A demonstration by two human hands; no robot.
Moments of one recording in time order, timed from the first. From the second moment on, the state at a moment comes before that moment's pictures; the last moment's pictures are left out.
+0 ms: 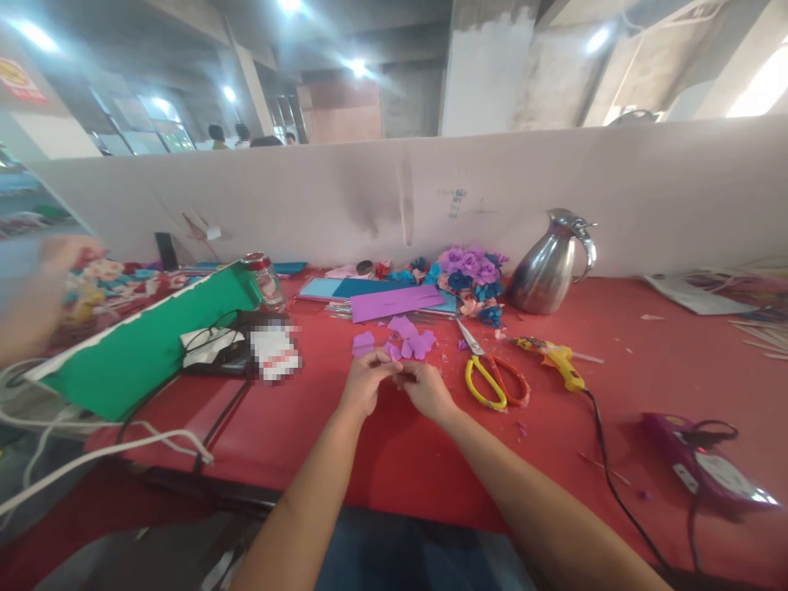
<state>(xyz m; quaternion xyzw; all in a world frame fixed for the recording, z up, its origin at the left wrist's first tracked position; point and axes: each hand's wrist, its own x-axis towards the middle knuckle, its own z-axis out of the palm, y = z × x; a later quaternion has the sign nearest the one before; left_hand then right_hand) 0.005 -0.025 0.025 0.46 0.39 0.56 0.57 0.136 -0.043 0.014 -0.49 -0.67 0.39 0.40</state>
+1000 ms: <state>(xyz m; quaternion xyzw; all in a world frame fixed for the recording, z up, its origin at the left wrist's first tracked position) 0.003 -0.021 0.021 0.40 0.39 0.55 0.62 0.138 -0.043 0.018 -0.51 -0.66 0.38 0.38</state>
